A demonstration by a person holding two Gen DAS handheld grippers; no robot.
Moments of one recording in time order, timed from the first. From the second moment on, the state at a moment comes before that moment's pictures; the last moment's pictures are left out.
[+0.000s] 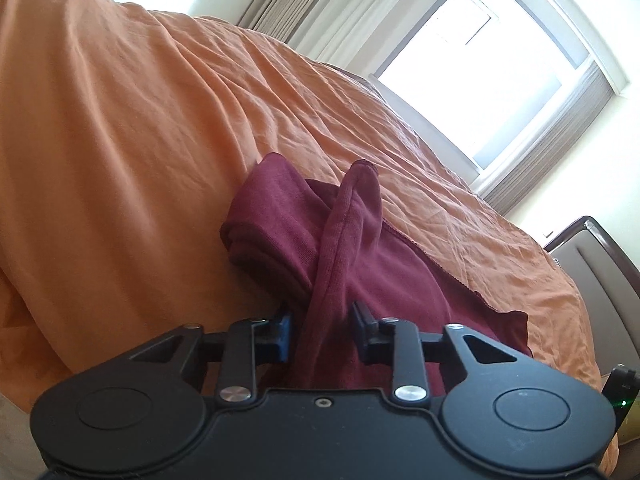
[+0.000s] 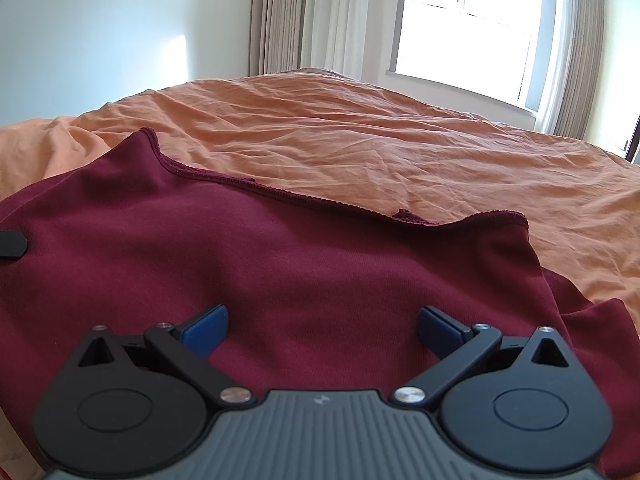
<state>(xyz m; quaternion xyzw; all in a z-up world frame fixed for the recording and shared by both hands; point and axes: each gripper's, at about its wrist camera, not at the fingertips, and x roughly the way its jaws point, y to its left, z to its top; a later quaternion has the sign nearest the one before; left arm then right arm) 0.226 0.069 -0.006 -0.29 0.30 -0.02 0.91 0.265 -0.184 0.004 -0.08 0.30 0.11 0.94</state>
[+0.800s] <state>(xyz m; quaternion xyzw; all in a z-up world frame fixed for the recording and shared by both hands) 0.262 -0.021 0.086 -0.11 0.25 -0.12 0.95 0.195 -0.243 0.010 -0.07 0.19 0.06 0.98</state>
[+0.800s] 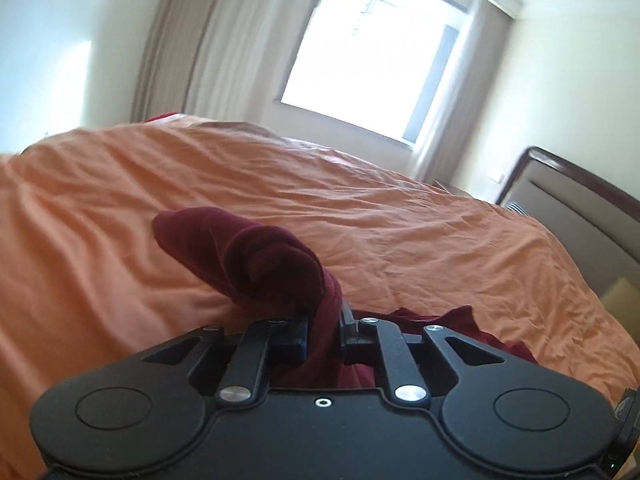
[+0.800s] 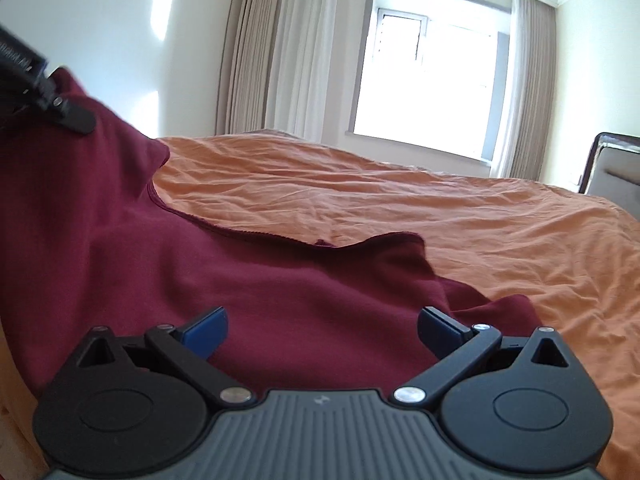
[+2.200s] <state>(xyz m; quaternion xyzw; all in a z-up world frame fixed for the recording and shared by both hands) 0.260 -0.088 0.014 -0.14 0.34 -0.12 0.92 0.084 -0.341 0.020 0.20 0.15 0.10 0.96</state>
